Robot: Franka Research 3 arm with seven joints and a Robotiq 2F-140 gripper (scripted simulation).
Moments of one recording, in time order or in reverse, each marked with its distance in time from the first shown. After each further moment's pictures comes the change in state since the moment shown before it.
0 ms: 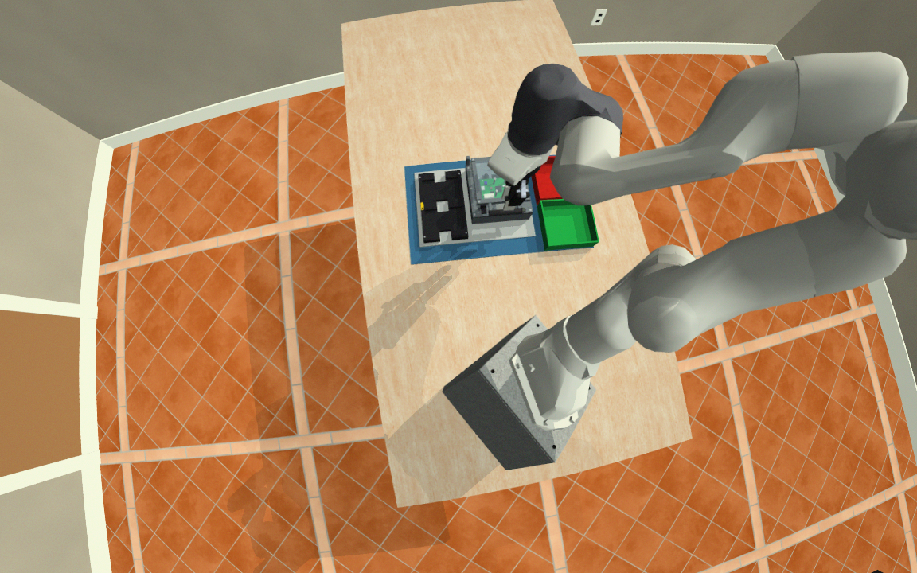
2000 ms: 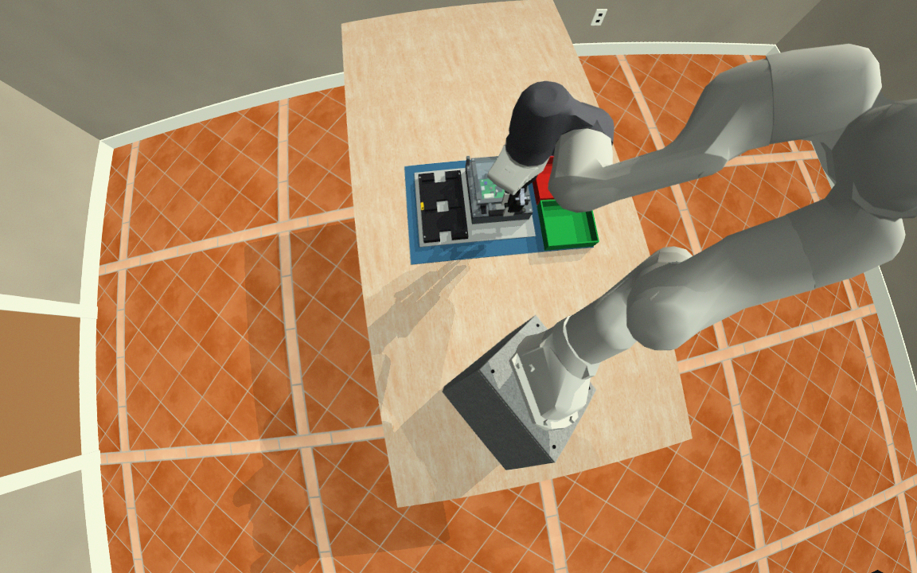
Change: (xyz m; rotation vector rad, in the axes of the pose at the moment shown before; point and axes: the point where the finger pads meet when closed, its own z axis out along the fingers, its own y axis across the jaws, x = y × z) arm -0.004 -0.001 0.034 0.004 -0.010 -0.033
